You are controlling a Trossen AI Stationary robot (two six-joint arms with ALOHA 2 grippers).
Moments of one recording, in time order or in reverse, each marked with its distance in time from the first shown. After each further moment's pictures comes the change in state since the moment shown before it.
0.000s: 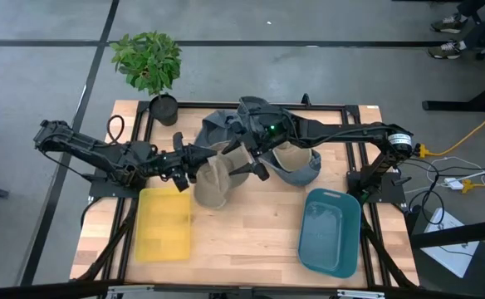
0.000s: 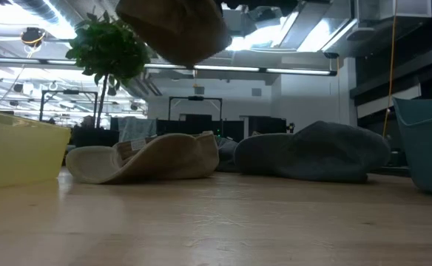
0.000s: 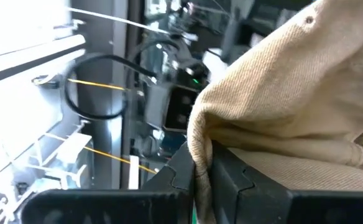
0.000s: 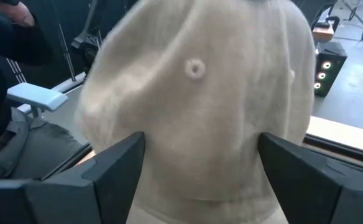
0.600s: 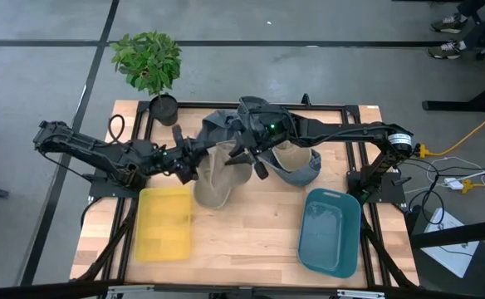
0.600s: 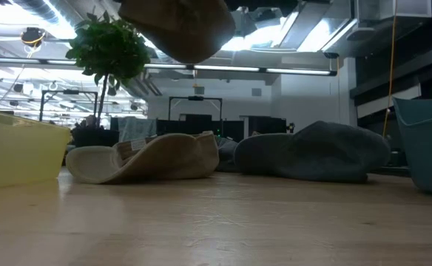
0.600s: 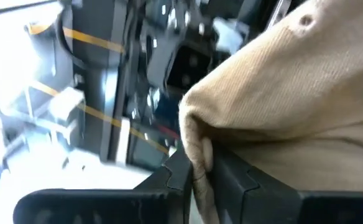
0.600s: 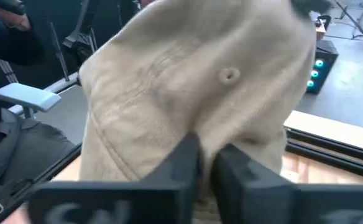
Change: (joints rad) left arm 0.023 0.000 0.000 -0.036 -0.154 -0.163; right arm 0.001 0.000 0.000 -0.008 0.021 0.000
